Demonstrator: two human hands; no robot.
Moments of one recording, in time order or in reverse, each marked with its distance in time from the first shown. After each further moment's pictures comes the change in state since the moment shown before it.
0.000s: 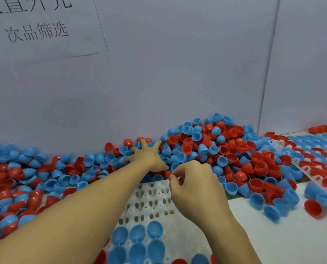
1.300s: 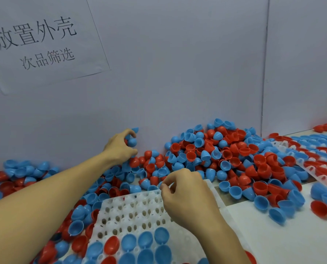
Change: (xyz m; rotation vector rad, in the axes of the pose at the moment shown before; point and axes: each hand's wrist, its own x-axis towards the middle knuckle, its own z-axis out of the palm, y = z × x) left_hand 0.006 -0.089 -0.060 -0.437 0.379 0.158; right_hand -0.003 -0.014 0.005 0.135 -0.077 -0.041
